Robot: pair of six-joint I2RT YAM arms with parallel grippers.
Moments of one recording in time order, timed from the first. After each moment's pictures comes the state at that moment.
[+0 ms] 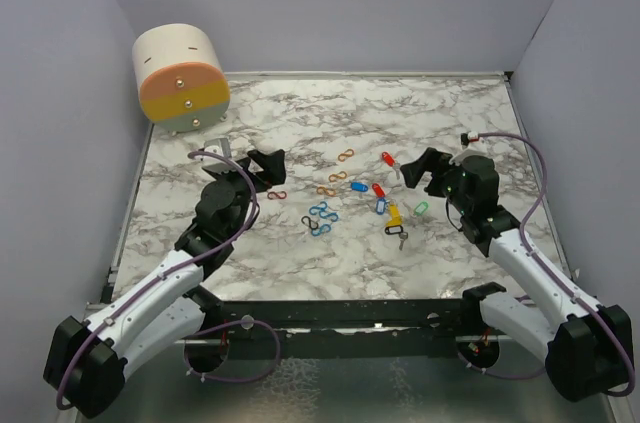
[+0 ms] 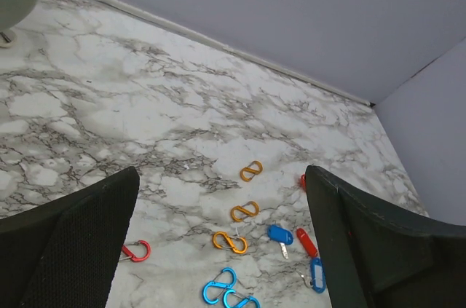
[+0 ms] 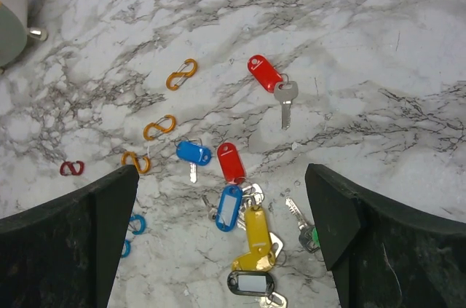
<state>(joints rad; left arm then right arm) -0.58 0.81 0.47 0.34 -0.40 -0.55 0.27 0.94 0.53 0.06 -0.01 0.50</state>
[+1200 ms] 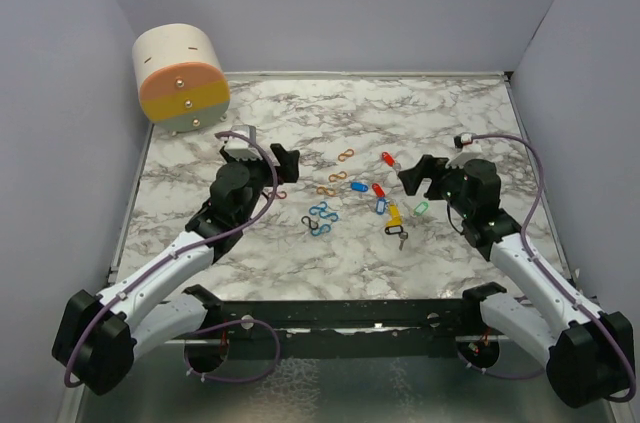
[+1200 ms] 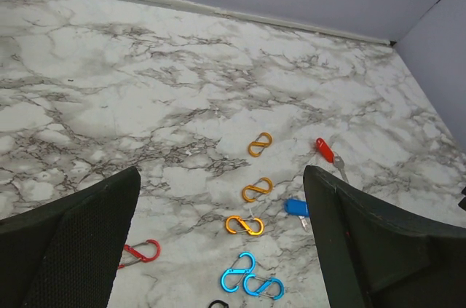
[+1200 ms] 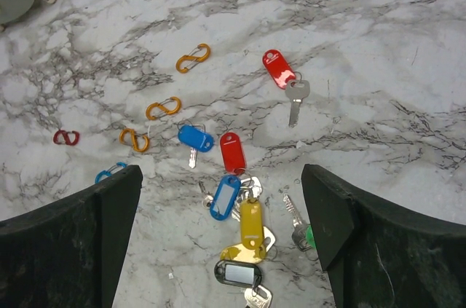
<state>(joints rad) -0.58 0.96 0.54 0.33 -0.29 -0.43 0.27 0.90 0.51 0.07 -0.09 0.37</state>
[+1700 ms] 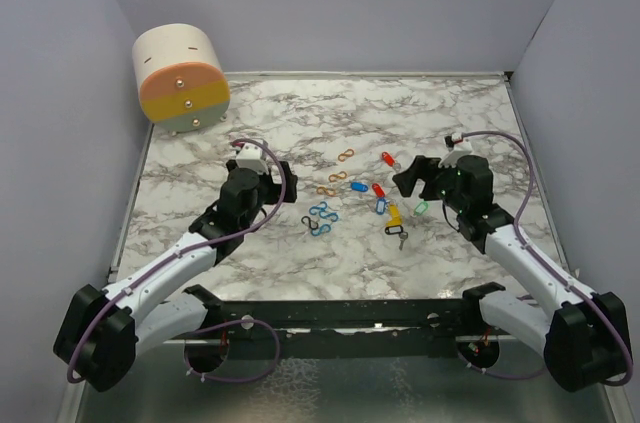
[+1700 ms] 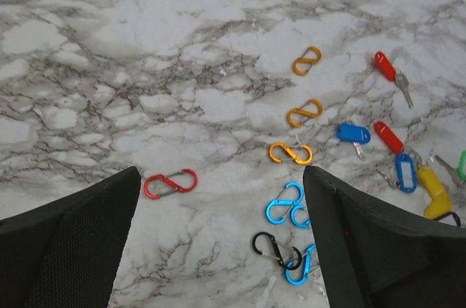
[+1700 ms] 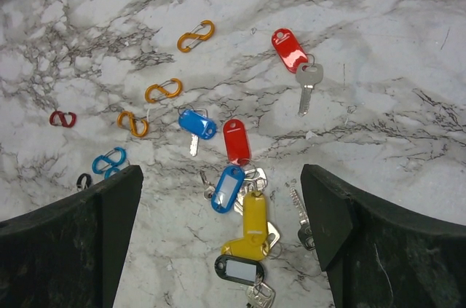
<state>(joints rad) -0.58 1.00 0.54 0.14 -0.28 -0.36 0.28 1.00 0.51 0.09 -0.15 0.36</state>
